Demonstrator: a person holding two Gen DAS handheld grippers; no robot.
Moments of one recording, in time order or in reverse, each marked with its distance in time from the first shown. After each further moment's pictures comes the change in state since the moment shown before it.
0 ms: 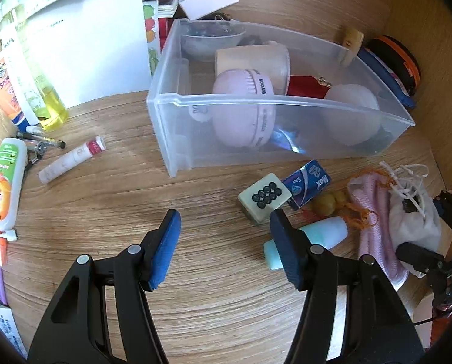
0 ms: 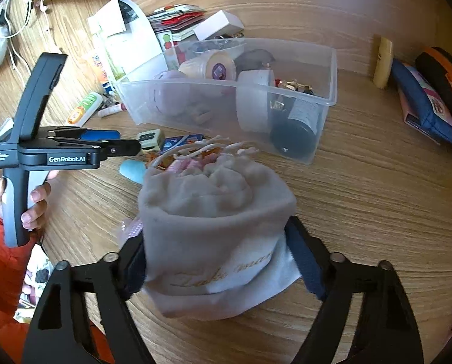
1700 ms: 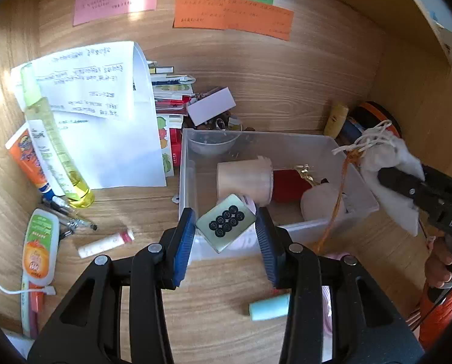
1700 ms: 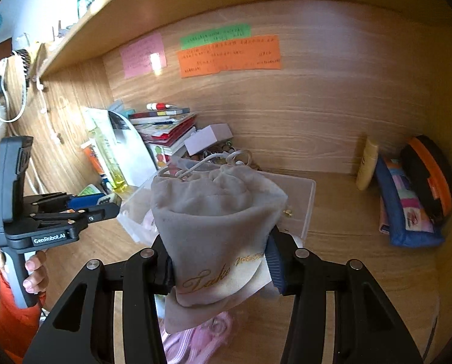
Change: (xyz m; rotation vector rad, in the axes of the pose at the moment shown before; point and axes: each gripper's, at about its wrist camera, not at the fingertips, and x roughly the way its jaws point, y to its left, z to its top) left arm -0.066 -0.001 0.060 -0.013 -0.257 -0.006; right arm -0.038 -0.008 0.108 0.000 -0.292 -0.031
